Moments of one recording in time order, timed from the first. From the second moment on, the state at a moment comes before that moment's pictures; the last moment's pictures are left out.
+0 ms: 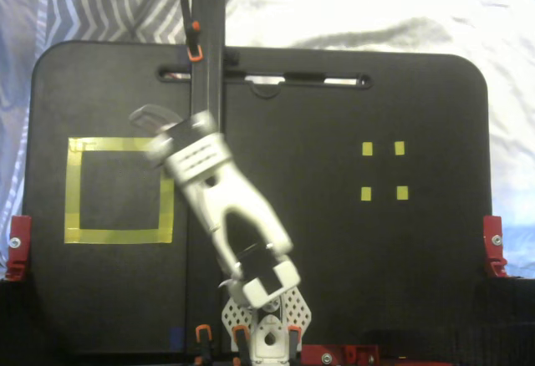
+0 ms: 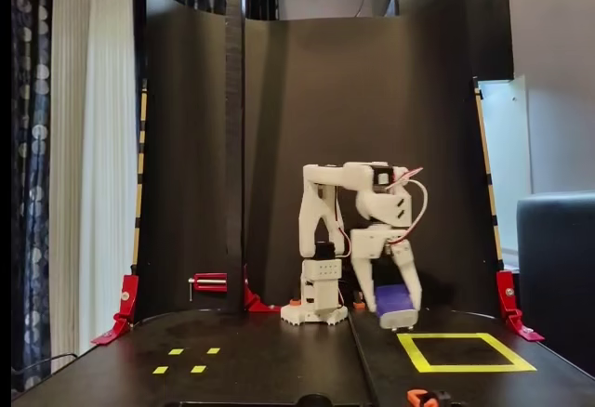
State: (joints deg) arm -33.4 92.7 97.8 80.5 -55.7
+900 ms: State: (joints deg) arm -45.4 80.8 97.8 69.0 -45.8
